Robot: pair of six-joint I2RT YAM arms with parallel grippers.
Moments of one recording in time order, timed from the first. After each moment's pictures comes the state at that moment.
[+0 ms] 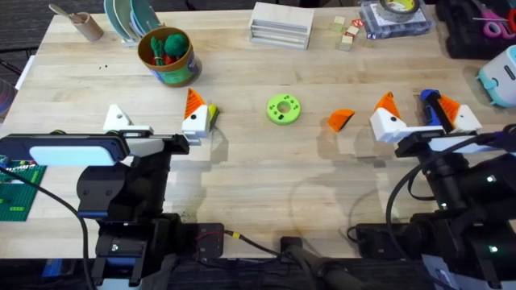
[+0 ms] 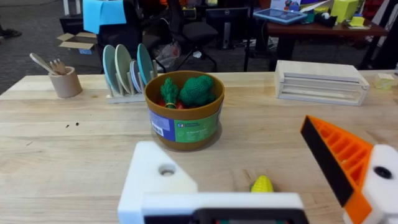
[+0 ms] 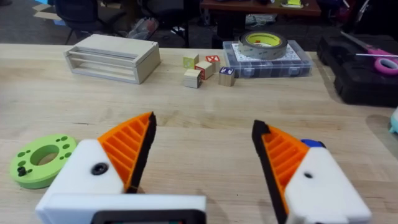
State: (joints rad) left arm 0.00 0.00 0.01 -0.02 0.00 0.00; right arm 0.00 0.00 0.01 -0.10 -0.02 0.00
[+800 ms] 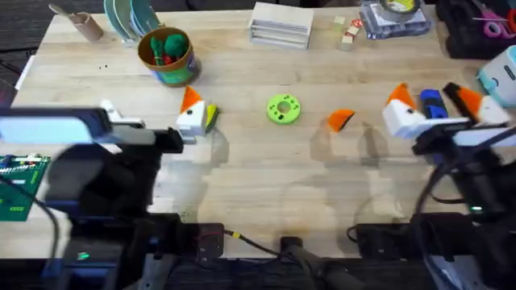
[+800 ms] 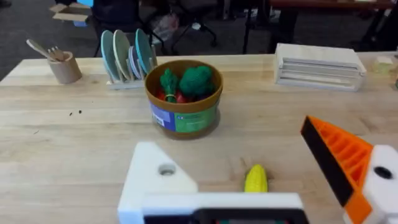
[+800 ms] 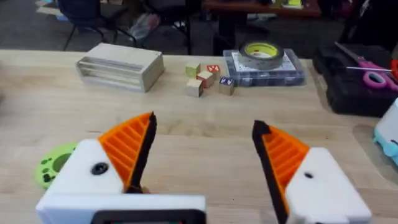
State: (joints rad) left arm 0.00 0.13 0.20 -0.21 0.01 0.00; right arm -0.01 0.07 0.20 -0.24 -0.04 -0.01
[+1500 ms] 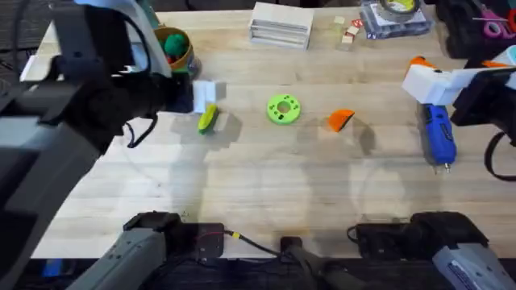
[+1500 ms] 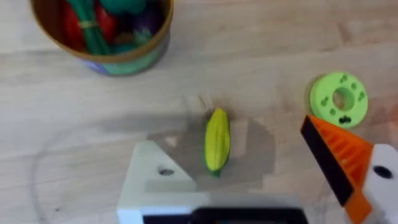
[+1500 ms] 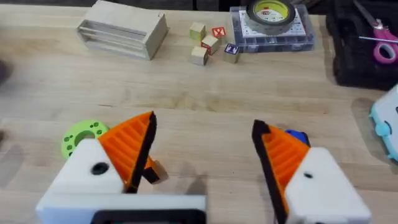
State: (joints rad) left arm 0.00 1.02 0.76 -0.57 0.23 0.01; right arm -0.01 0.56 0.74 -0.62 -0.05 -0.01
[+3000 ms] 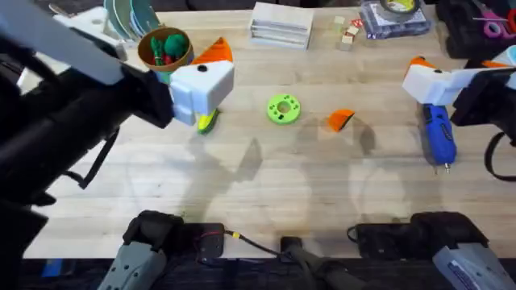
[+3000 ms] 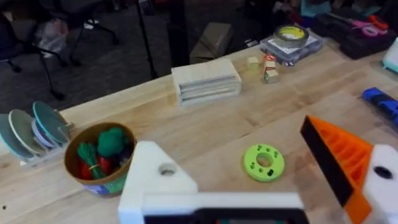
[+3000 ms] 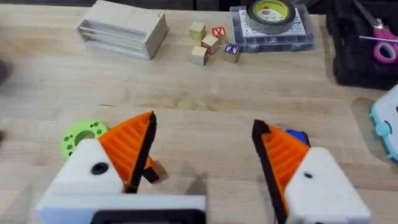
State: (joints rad) left arm -0.18 0.57 0.89 -0.58 0.27 0.09; right arm -0.01 0.56 0.74 -0.62 -0.05 -0.01
